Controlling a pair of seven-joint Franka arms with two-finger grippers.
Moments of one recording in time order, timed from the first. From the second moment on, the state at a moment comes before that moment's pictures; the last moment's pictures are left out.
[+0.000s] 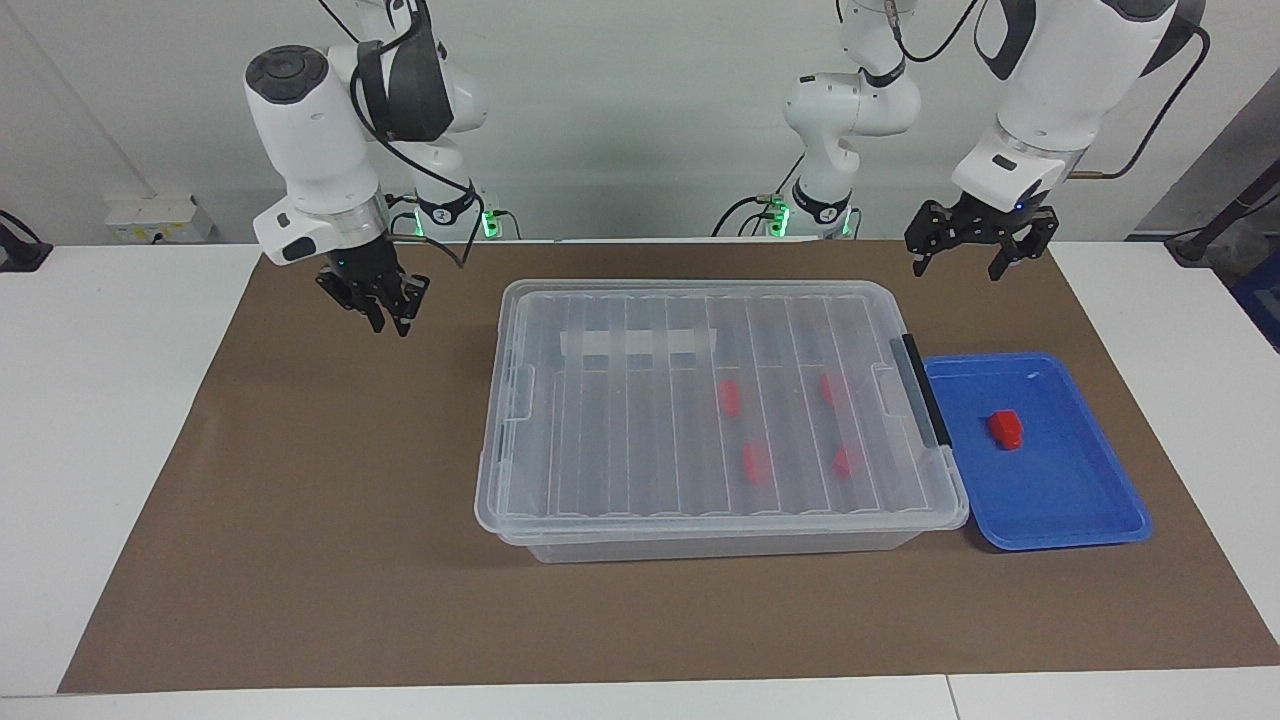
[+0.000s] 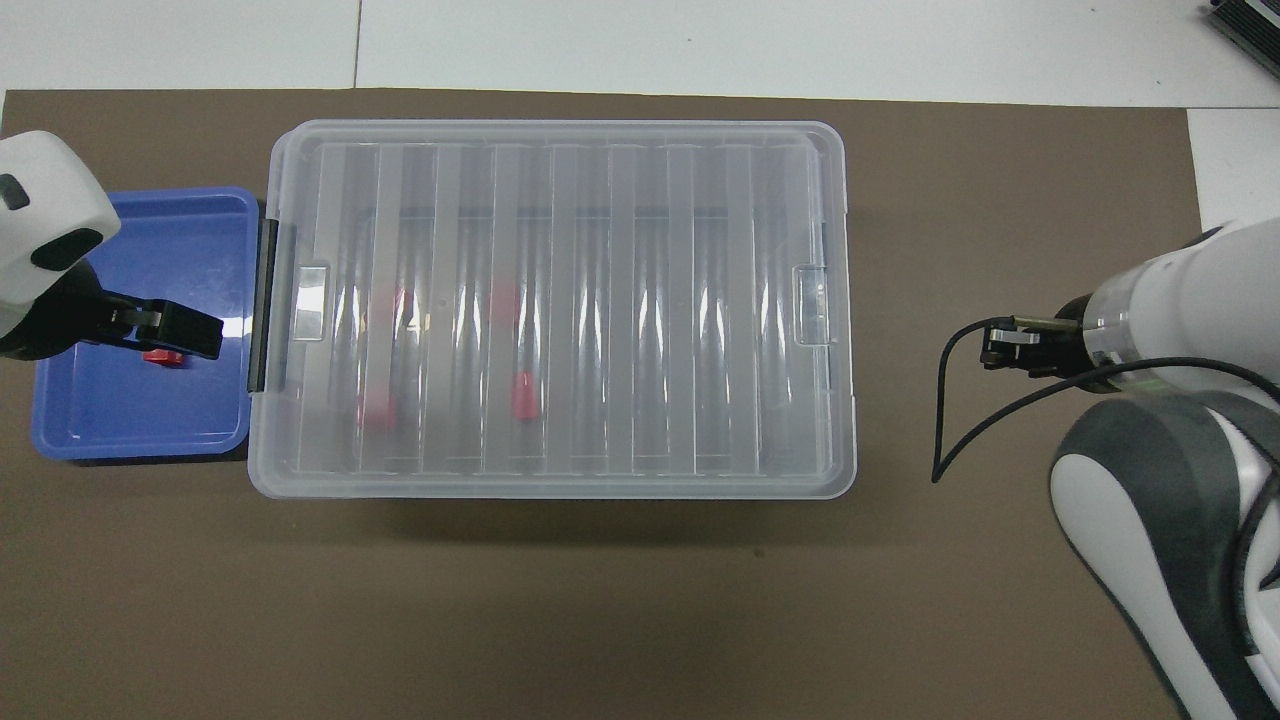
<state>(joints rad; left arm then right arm) -0.14 -0.04 0.00 -1.64 0.03 1.59 0.04 0.02 -0.09 0.09 -1.90 -0.04 1.83 0.33</state>
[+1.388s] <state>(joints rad) -0.14 -0.04 0.00 -1.64 0.03 1.59 0.04 -0.02 -0.01 0.08 -1.57 -0.04 1.55 0.25</state>
